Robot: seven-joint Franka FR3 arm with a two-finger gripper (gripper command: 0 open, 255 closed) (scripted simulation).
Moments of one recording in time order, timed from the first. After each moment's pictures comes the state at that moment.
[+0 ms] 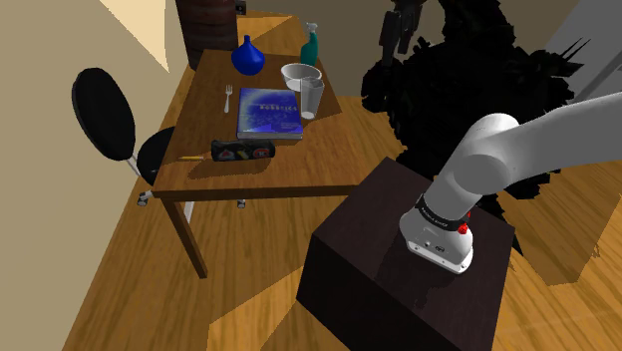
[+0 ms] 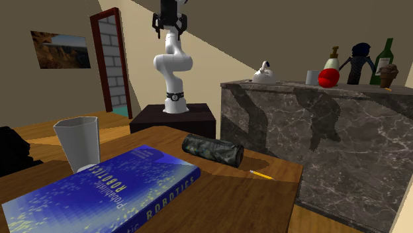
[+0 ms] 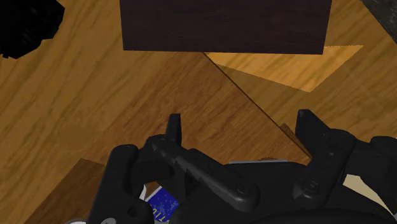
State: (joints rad) arm 0.02 -0.77 0.03 -2.31 -0.05 1.42 -0.01
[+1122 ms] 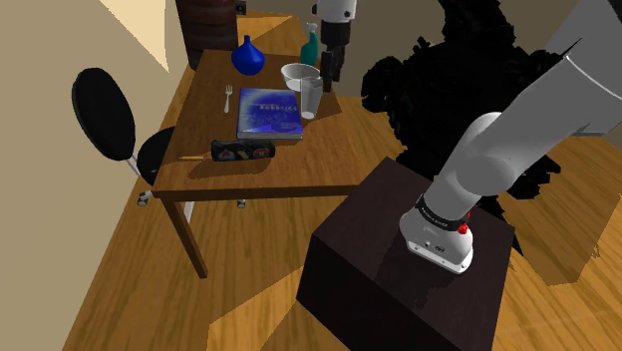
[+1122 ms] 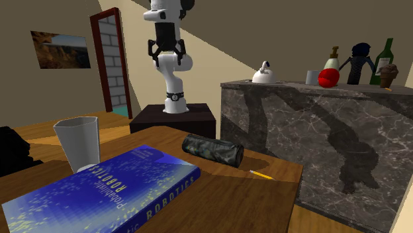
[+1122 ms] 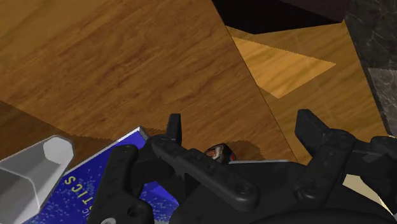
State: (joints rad) arm 0.09 -0.27 -0.08 -2.24 0.00 1.81 -0.31
